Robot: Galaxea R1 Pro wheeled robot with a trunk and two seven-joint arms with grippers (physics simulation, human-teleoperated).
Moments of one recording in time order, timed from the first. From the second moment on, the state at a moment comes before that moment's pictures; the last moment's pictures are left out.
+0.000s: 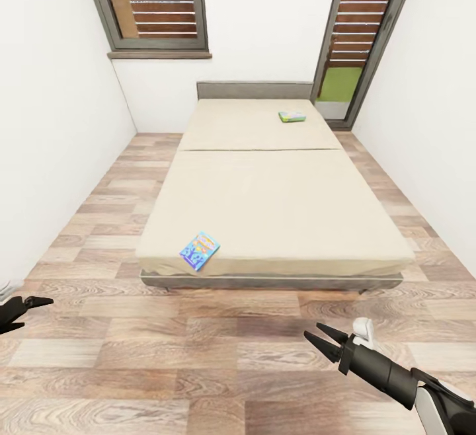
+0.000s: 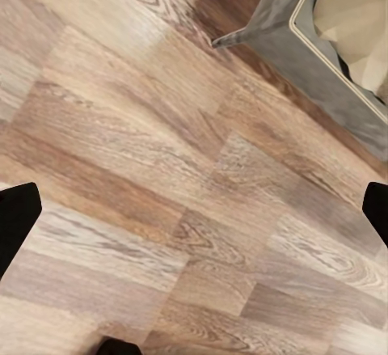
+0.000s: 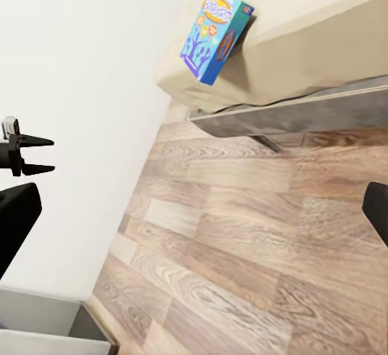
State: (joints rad) left arm -0.80 0.74 0.27 -0.39 0.21 0.87 -0.77; right arm -0.07 -0.11 -0.26 -1.53 -0.35 0.58 1.02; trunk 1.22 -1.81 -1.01
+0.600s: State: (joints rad) left arm -0.80 0.74 0.27 -0.39 0.21 0.87 -0.77; right arm -0.07 -0.11 -0.26 -1.53 -0.35 0.58 1.02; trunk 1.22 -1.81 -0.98
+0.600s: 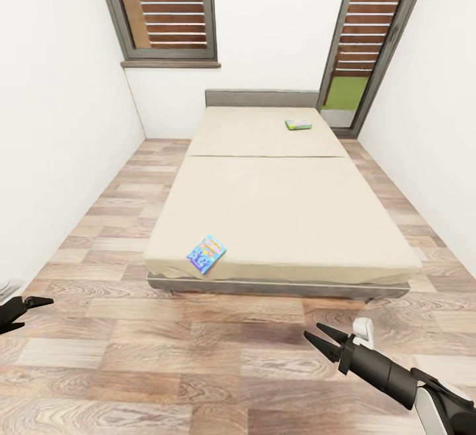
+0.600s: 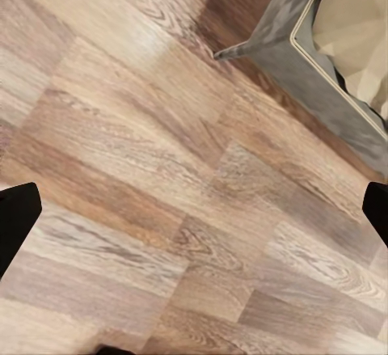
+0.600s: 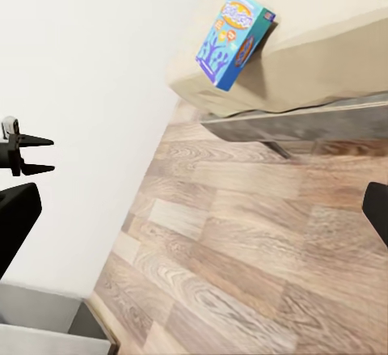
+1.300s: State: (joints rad) left arm -0.80 0.73 0.27 -0.39 0.21 0.86 -0.77; right arm -0.07 -0.11 -0.25 -1.53 -0.36 0.58 0.98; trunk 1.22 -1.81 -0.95
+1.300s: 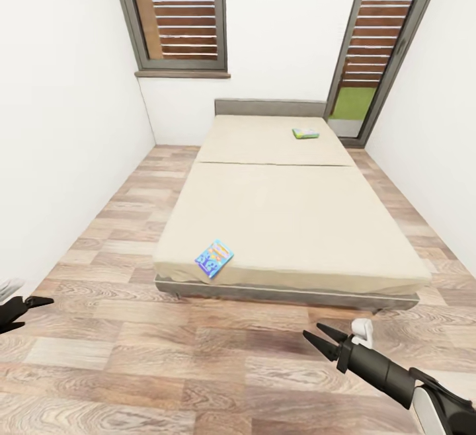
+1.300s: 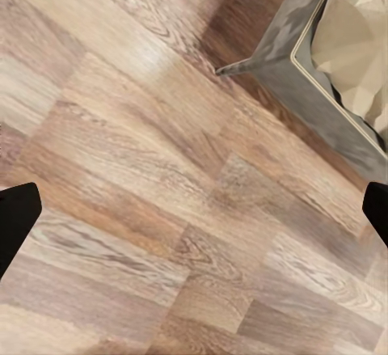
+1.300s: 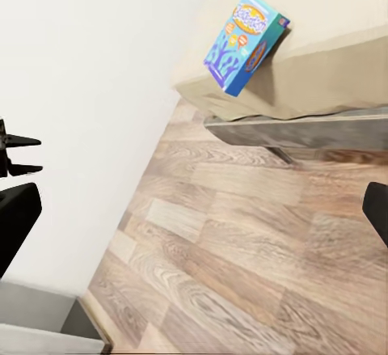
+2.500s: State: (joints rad) left arm -0.80 0.67 0.27 -0.39 0.21 0.83 -0.77; right arm -0.07 -0.11 -0.23 -1.53 -0.36 0.58 0.96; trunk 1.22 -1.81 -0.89
